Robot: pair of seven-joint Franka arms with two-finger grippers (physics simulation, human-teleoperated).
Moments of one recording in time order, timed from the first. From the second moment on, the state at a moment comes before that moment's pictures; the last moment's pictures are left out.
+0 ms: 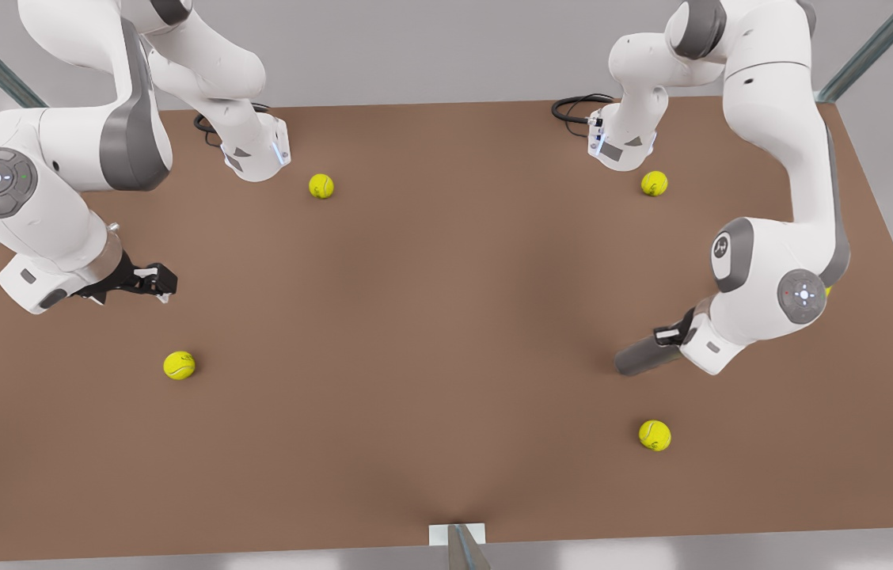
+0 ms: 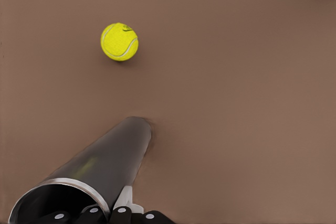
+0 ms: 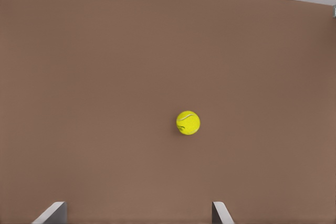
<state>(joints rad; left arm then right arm) -0.09 0.41 -0.04 -1.51 -0.09 1.82 -0.20 -0.12 0.20 0.29 -1.35 -0.21 1.50 0.09</state>
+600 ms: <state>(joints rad) -0.08 0.46 -0.04 -1.51 -0.02 1.83 -0.27 -0.12 0.20 0.29 -1.35 -0.21 1.50 0.09</state>
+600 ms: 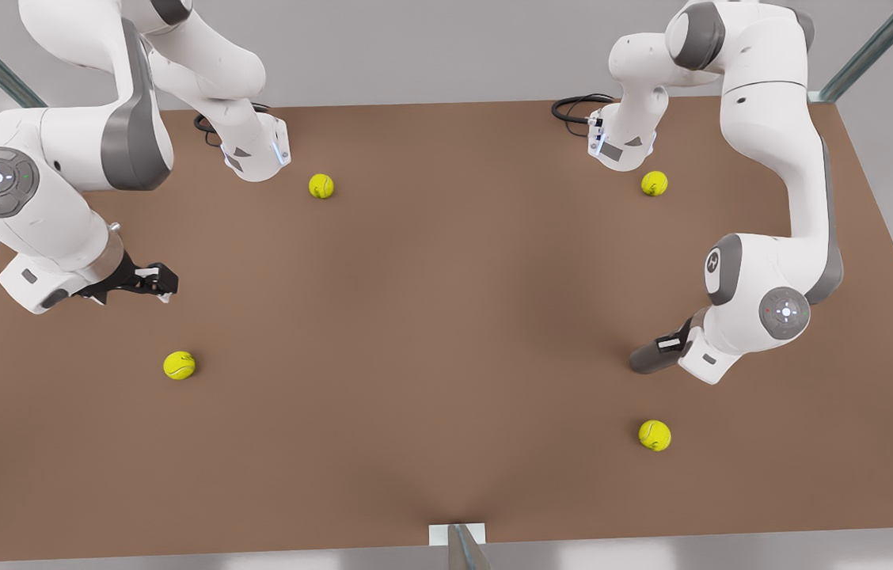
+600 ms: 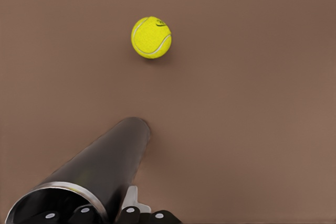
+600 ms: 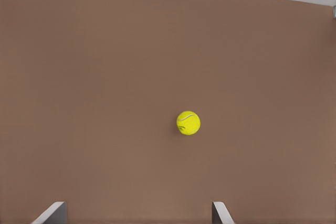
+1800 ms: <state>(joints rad) -0.05 0.35 -0.05 -1.17 0.03 1.44 0.02 -0.13 0.20 0.29 -1.35 -0.11 1.50 0.09</state>
